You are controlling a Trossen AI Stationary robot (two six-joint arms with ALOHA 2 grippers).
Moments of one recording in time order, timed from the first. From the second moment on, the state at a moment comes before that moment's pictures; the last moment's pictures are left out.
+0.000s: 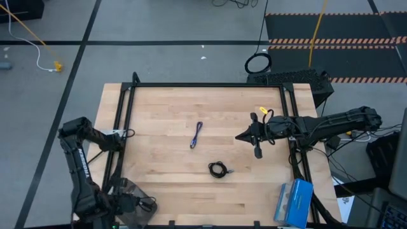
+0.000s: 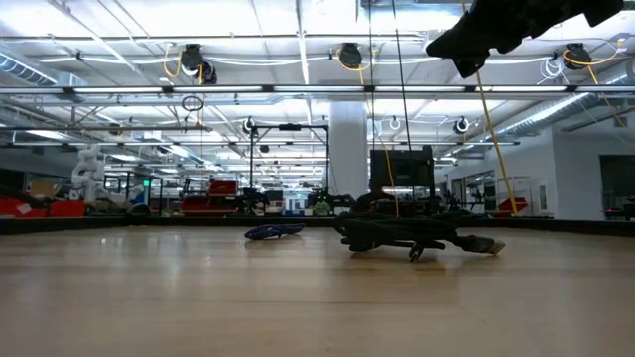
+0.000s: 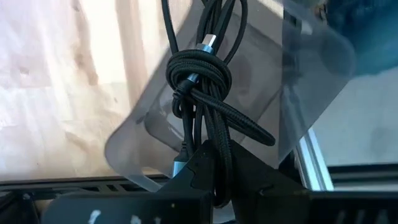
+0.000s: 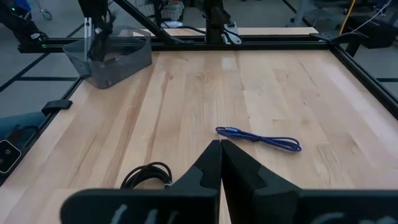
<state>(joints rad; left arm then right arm) -1.14 1.66 1.48 -1.32 -0.05 -1.08 0.10 0.90 0.59 -0.07 0.06 0.07</state>
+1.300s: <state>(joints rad) -1.10 1.65 1.17 -1.05 0.23 -1.15 0.10 0.90 0.59 -0.05 0.06 0.07</state>
